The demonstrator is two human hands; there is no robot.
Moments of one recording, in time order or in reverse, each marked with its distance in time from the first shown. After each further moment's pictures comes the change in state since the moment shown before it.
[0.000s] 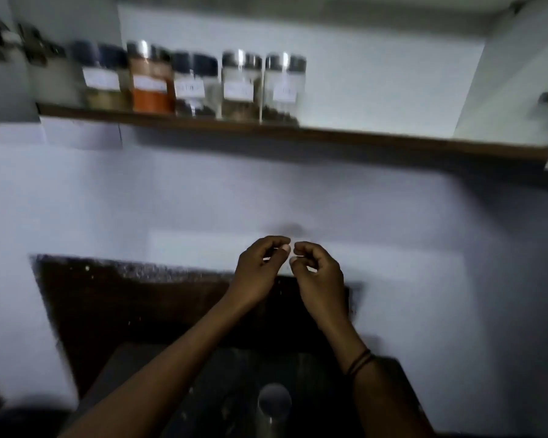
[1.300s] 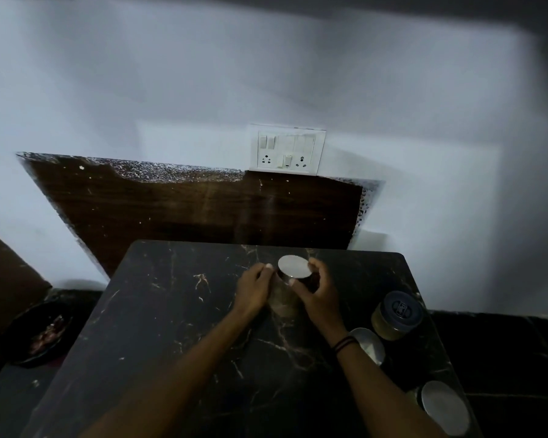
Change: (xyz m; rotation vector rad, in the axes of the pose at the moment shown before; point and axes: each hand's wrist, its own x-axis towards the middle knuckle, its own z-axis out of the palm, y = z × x) left_hand -0.167 -0.215 0.050 -0.048 -0.077 -0.649; right_hand -0.160 0.229 -0.001 -0.110 -0.173 0.423
